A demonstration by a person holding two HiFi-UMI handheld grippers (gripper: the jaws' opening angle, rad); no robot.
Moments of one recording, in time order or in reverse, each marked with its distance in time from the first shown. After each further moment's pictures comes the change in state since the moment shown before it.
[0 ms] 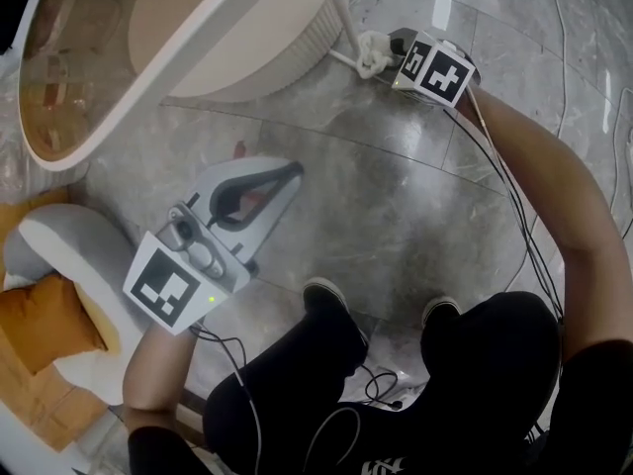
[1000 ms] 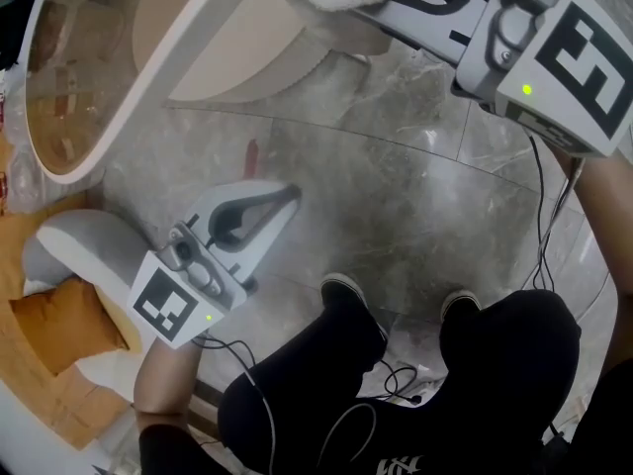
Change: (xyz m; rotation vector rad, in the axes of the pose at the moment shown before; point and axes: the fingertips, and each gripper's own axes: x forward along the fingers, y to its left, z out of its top) left arm -0.014 -0.013 -0.008 -0.010 0.044 -0.051; right arm -0.220 0.016 0.196 -0.023 -0.740 -0.081
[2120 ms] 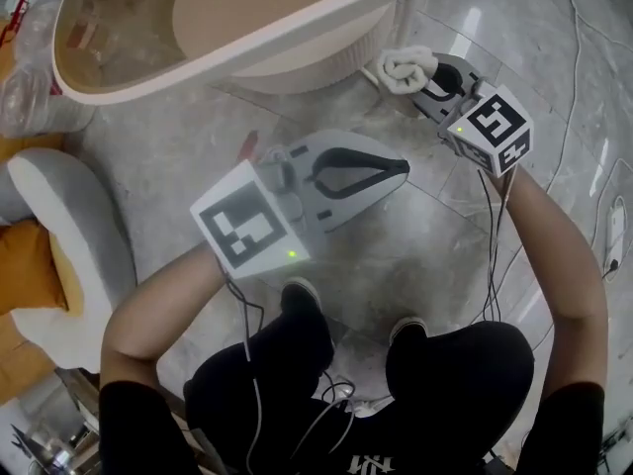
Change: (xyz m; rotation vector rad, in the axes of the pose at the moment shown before) left arm 0.069 0.002 0.041 -0.011 -0.154 -0.096; right arm 0.034 0.006 -0.143 0.048 0.297 -0.004
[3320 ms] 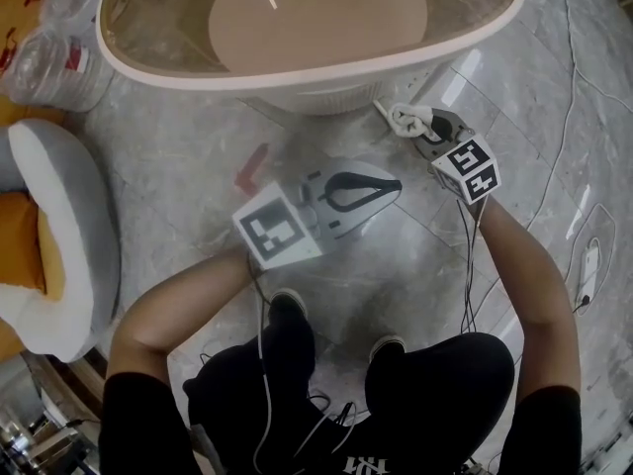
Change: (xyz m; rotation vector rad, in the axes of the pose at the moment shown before) left arm -0.018 0.011 -0.018 -0.065 -0.174 0.128; right arm 0.022 0.003 -0.065 0.008 0.197 -0.029
